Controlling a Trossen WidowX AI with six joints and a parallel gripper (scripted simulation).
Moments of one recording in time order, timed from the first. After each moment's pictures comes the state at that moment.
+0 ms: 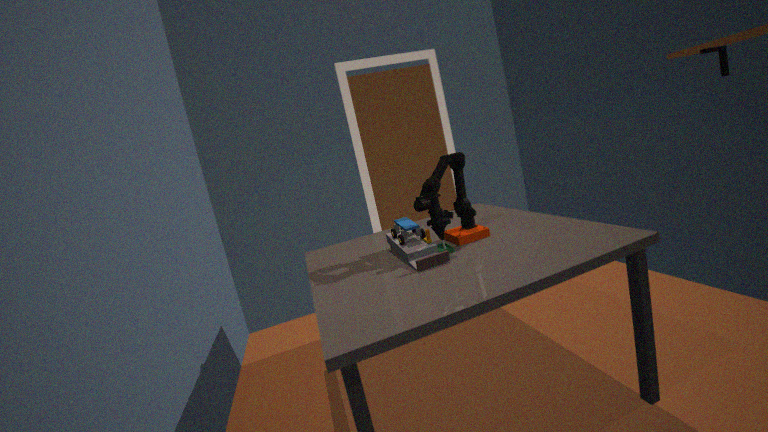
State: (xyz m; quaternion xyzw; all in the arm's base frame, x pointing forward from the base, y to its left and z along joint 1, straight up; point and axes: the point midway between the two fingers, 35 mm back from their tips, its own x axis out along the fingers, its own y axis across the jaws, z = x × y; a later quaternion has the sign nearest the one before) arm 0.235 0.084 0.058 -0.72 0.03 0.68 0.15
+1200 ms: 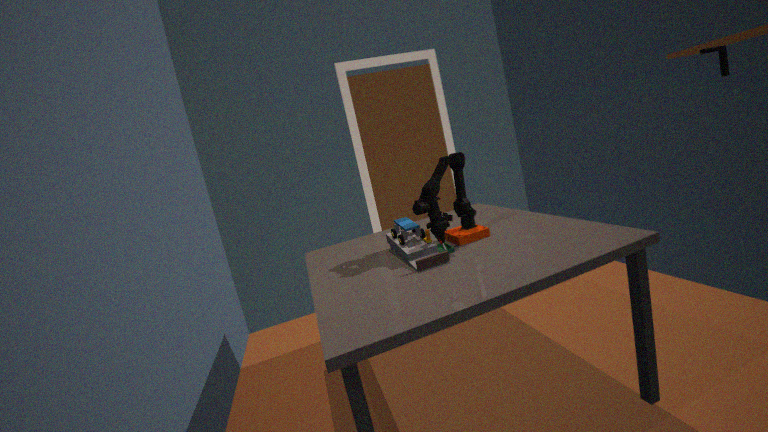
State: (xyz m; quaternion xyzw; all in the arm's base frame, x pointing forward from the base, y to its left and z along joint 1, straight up) arm 0.231 0.067 0.040 -0.71 0.03 0.68 0.16
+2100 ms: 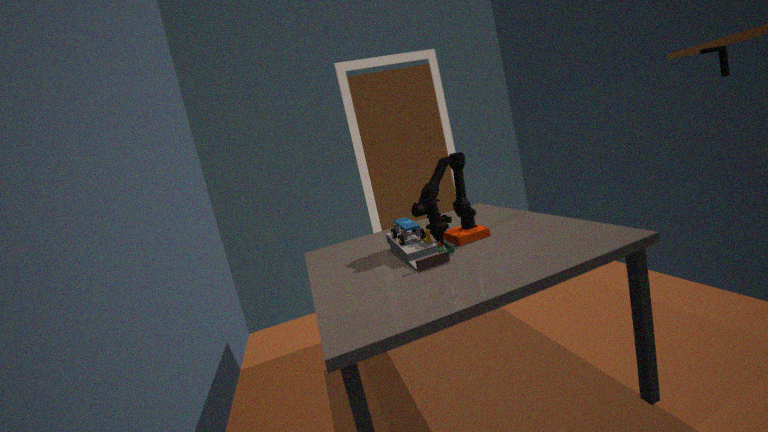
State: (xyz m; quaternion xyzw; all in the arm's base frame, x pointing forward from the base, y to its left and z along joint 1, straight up) arm 0.227 0.050 0.028 -0.71 0.03 0.68 0.16
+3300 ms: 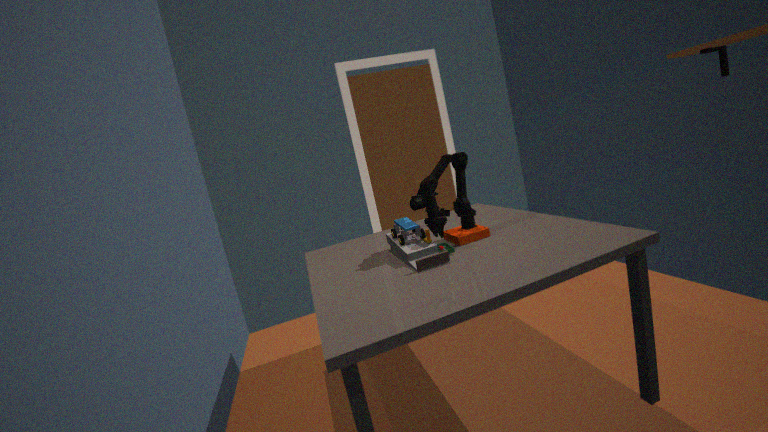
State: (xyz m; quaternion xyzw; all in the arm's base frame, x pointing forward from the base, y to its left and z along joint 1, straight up) arm 0.224 0.044 0.060 -0.71 0.03 0.68 0.16
